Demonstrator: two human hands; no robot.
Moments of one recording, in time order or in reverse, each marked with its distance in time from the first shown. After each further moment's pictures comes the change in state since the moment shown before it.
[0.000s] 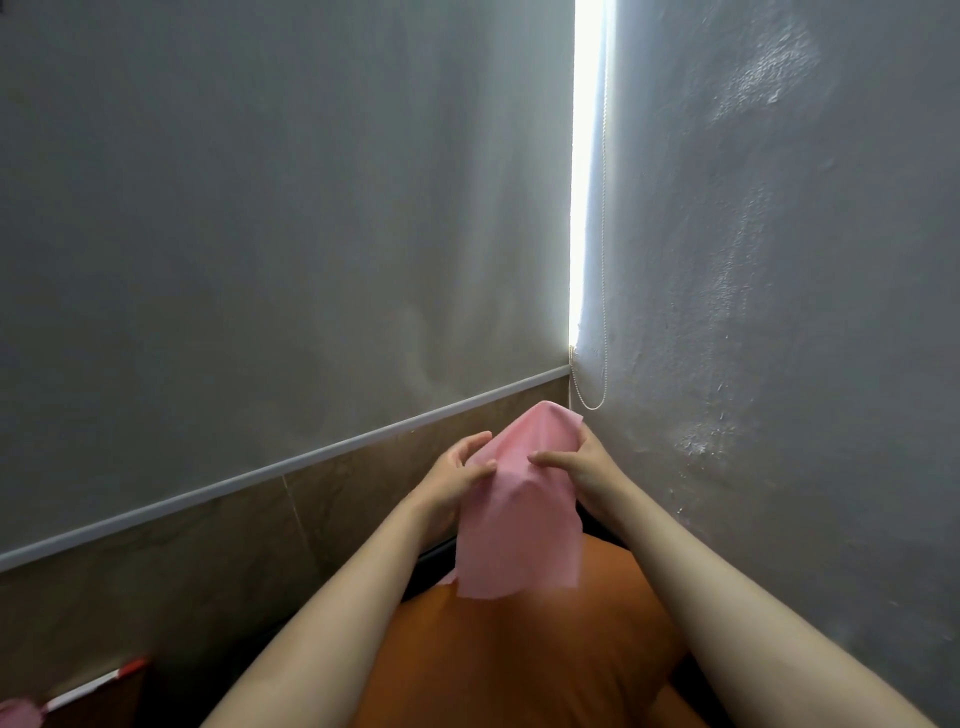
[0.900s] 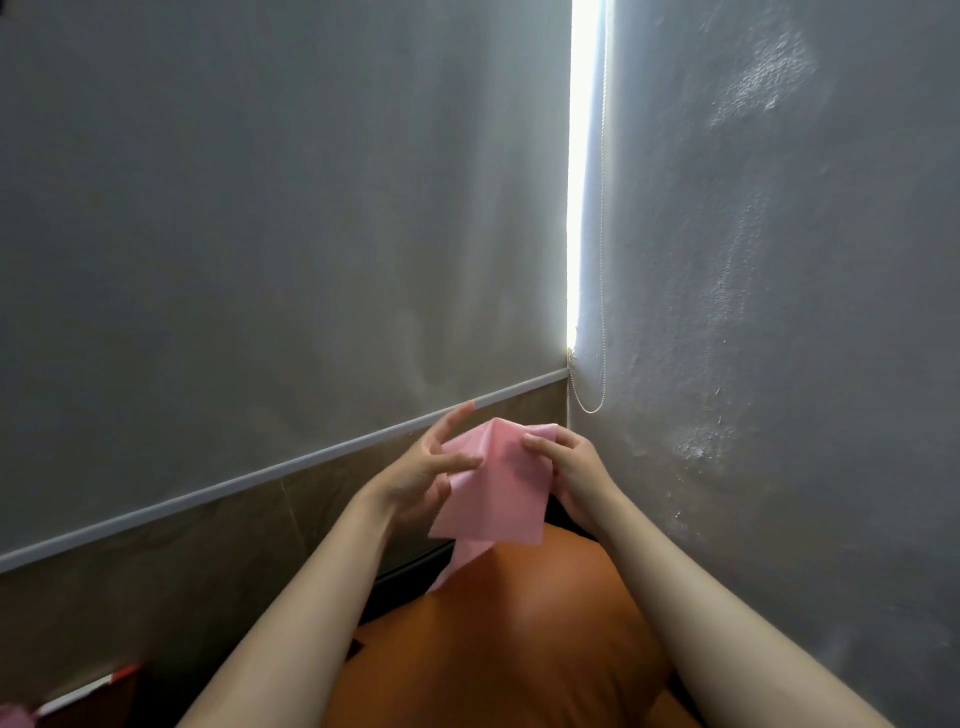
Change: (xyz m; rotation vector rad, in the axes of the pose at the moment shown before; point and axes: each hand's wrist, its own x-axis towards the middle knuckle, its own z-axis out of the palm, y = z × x) left_hand -0.033 0.041 -0.019 -0.256 -0.214 0.002; right_hand -0.016 -0.012 0.023 0.107 -0.038 -0.068
